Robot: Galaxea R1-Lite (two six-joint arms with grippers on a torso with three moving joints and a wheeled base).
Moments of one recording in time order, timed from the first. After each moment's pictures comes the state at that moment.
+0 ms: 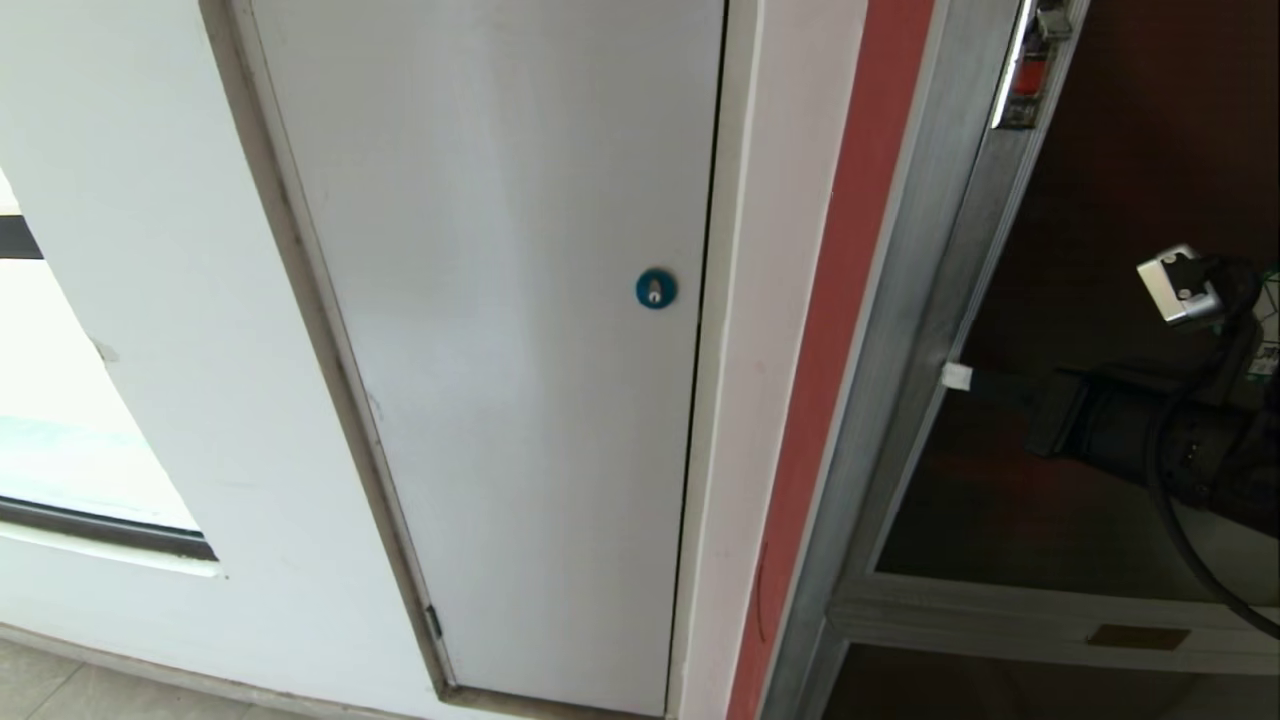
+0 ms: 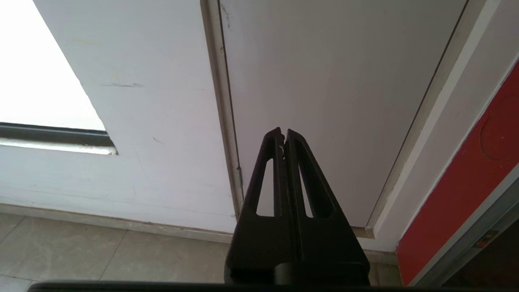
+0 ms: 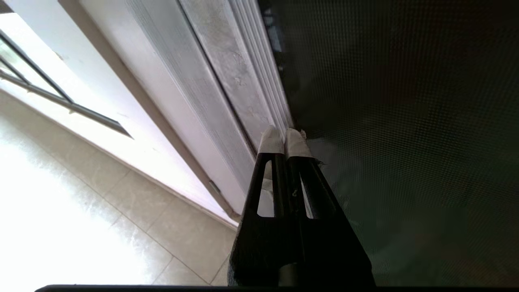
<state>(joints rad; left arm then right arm) -0.01 0.00 0.00 0.02 -0.01 0.01 0.13 1.41 -0.65 -0.68 0.36 0.26</state>
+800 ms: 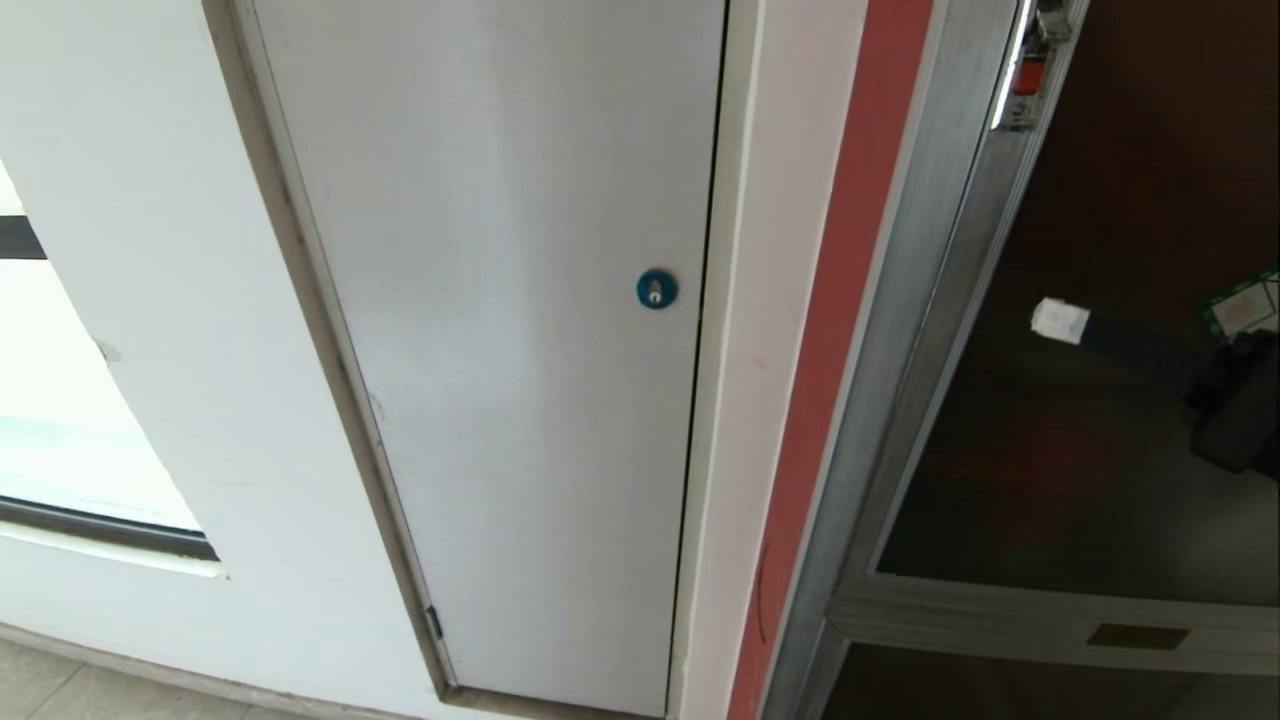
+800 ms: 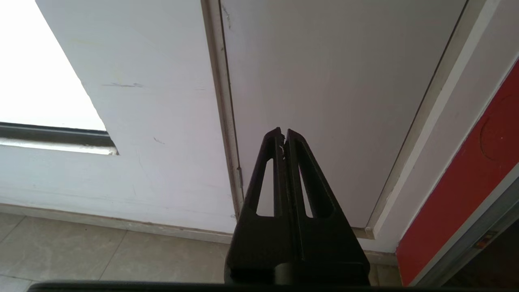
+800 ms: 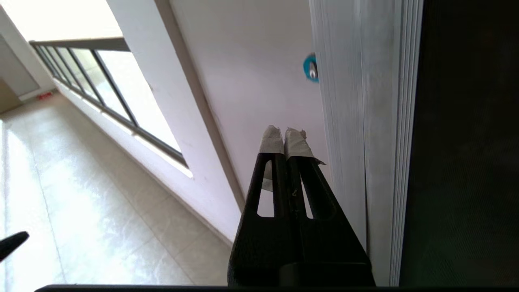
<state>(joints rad) -0.01 0.00 0.00 0.02 -0.01 0.01 0.23 1.13 -0.64 -0.65 0.36 0.29</state>
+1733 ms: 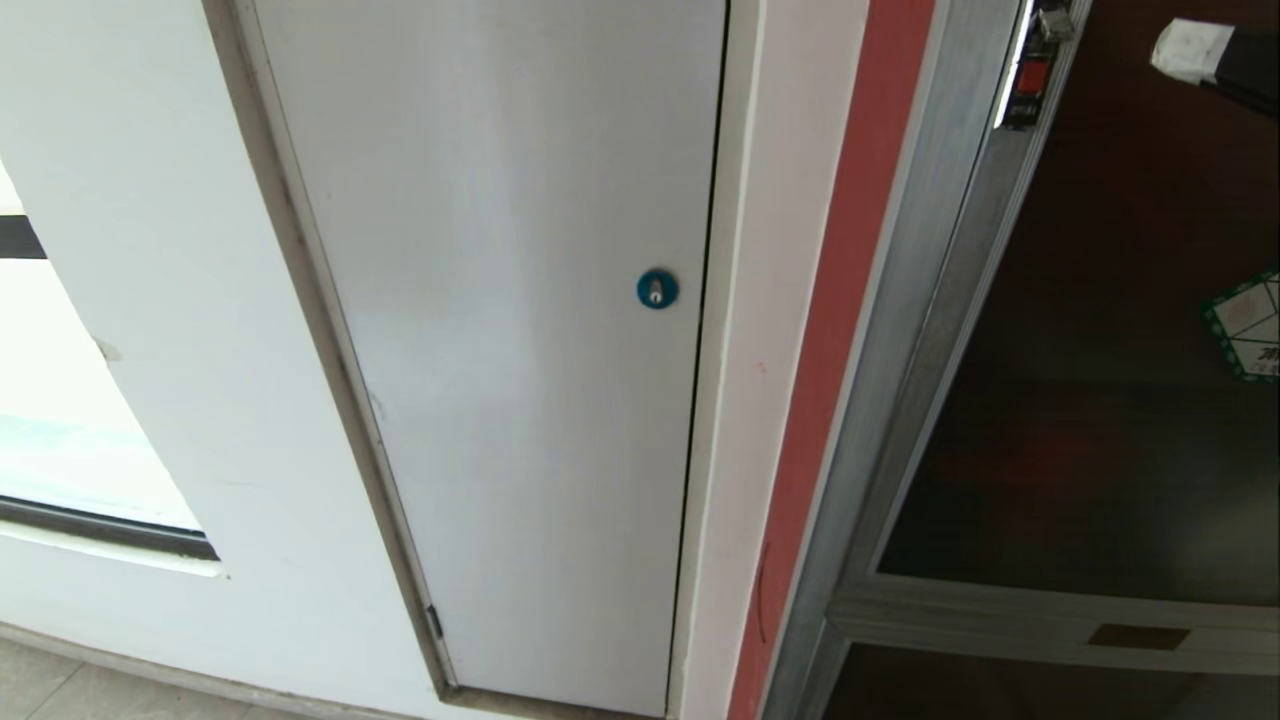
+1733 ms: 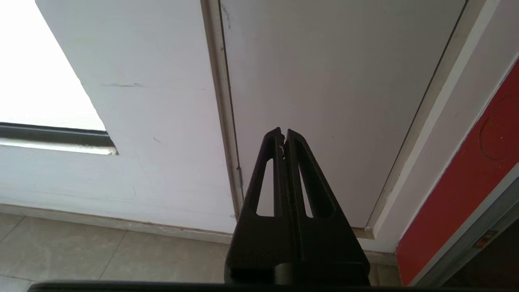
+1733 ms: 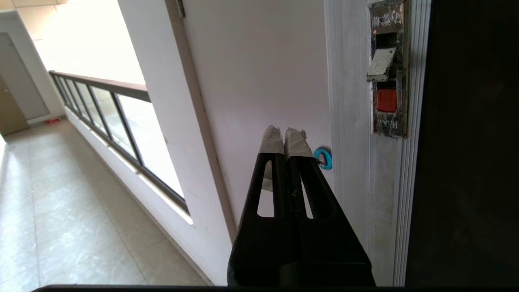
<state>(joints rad) -0.01 0.00 0.00 0.02 -0.01 0.01 0.23 1.16 -1.06 -0.42 0.36 0.29</state>
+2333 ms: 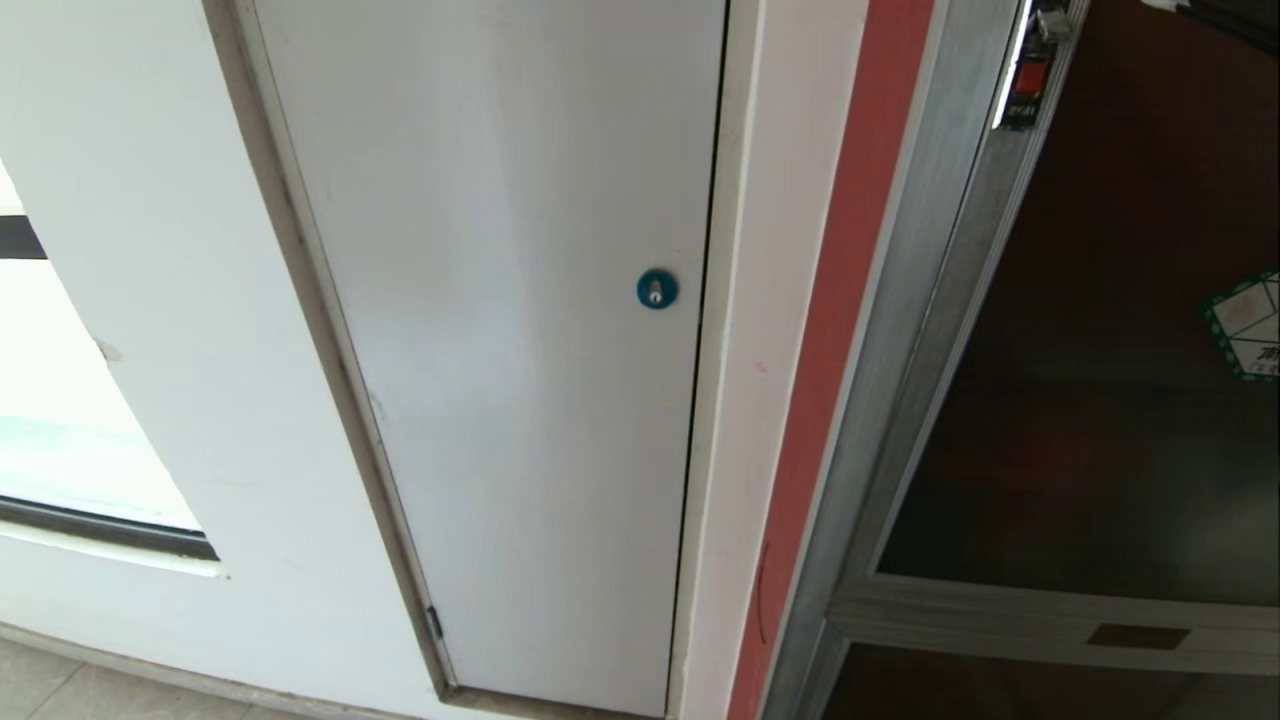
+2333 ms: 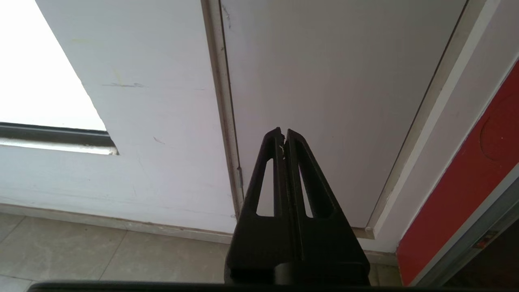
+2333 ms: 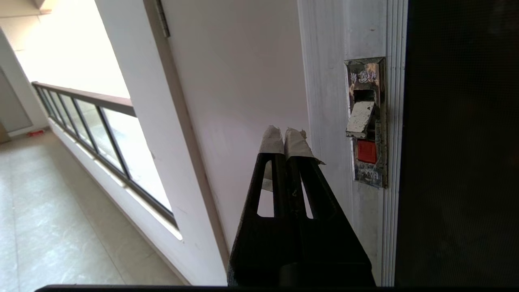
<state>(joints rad) -0.01 0.00 0.00 0.02 -0.01 0.01 0.23 1.26 -1.23 -0.36 0.31 0.29</state>
